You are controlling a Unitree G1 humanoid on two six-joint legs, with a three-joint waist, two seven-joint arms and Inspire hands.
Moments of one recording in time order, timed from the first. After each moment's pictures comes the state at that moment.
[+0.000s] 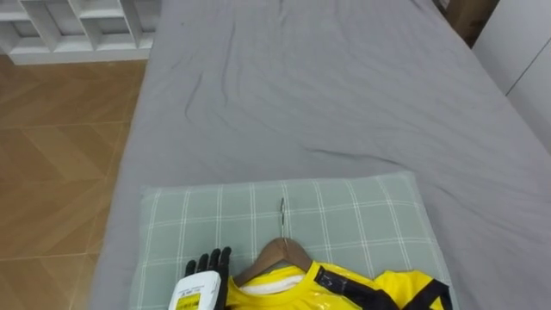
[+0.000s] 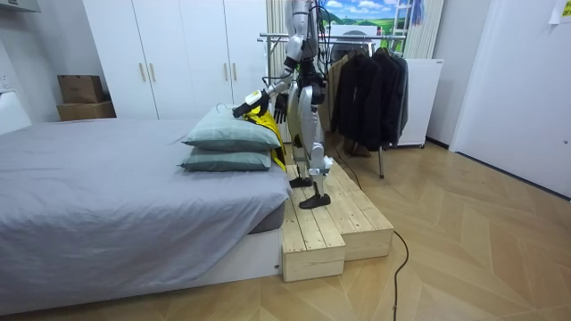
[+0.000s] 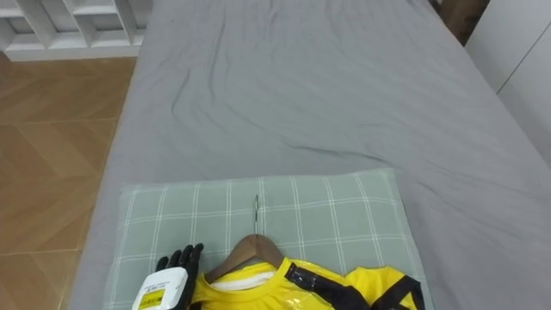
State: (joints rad) left arm -0.22 0.12 -0.36 1.12 0.88 -0.09 0.59; right arm -0.20 -0.16 0.25 1.40 0.18 -0.05 0.00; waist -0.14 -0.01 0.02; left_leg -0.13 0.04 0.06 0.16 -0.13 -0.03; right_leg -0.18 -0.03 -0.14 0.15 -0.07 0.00
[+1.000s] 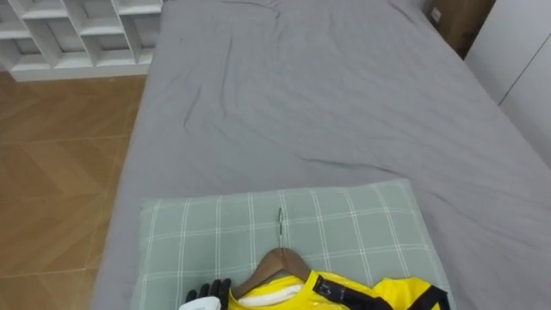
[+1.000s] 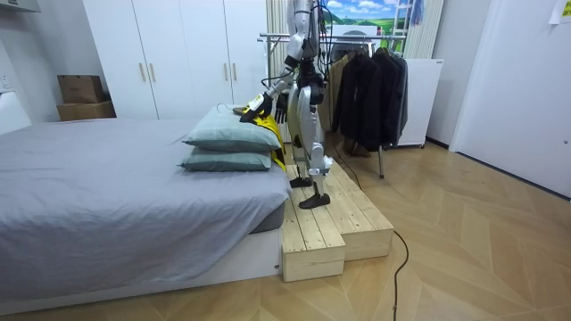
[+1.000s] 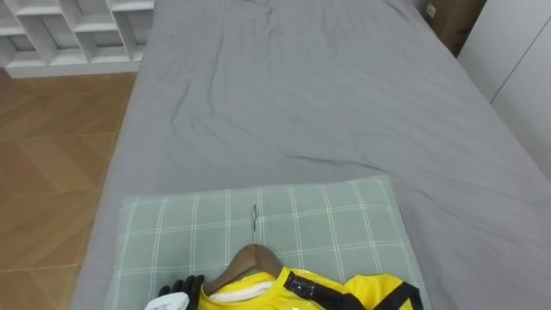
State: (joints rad) left arm -0.20 0.13 -0.37 1.13 0.86 -0.05 0.31; right arm -0.16 -0.16 0.21 1.40 0.16 -0.04 0.04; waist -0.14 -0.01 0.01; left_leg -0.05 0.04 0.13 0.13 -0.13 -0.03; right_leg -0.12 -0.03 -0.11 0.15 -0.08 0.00
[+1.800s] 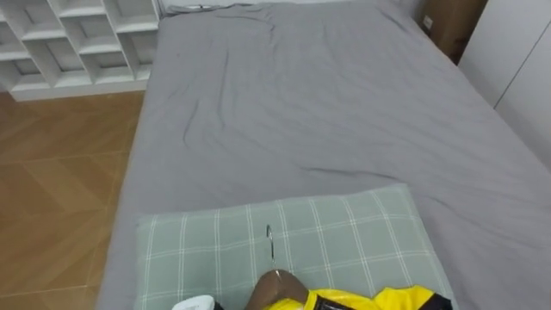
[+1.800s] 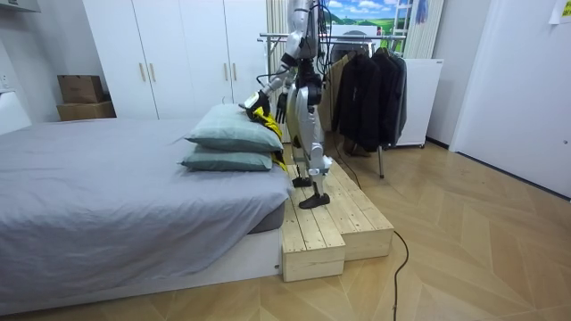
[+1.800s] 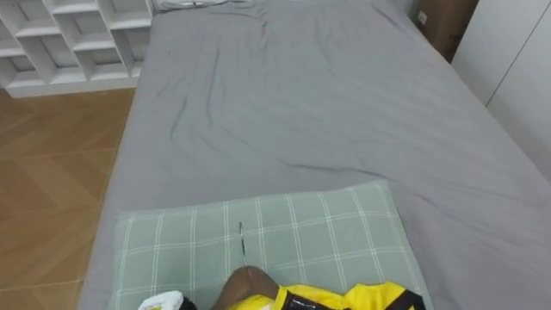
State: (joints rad) left arm -0.19 0.13 -0.34 1.12 0.86 -0.01 0.30; right arm -0.15 -0.17 0.17 1.40 0.15 -0.02 0.02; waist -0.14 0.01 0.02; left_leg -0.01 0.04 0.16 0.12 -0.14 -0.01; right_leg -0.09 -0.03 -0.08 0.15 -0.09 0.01
